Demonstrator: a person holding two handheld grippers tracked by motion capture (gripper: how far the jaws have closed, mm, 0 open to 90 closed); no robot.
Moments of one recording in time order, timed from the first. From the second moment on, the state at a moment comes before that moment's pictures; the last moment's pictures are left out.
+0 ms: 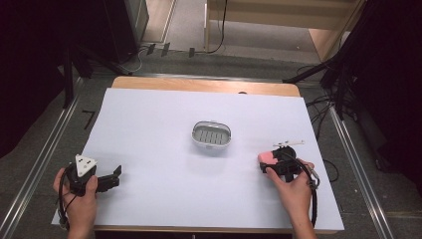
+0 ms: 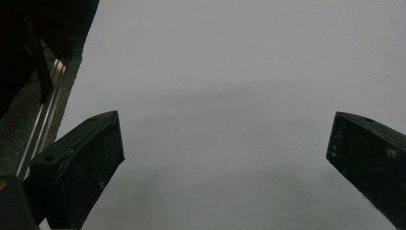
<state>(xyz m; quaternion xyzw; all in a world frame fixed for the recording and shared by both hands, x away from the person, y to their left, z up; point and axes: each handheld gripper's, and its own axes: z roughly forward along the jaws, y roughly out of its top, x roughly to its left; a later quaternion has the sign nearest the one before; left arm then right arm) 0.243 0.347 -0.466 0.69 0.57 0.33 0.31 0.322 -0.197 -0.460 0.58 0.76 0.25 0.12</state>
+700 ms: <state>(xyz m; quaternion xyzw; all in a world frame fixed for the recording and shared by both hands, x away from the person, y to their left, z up) 0.243 0.347 -0.466 0.69 0.57 0.33 0.31 0.324 -0.195 -0.444 0.52 0.80 0.26 0.13</state>
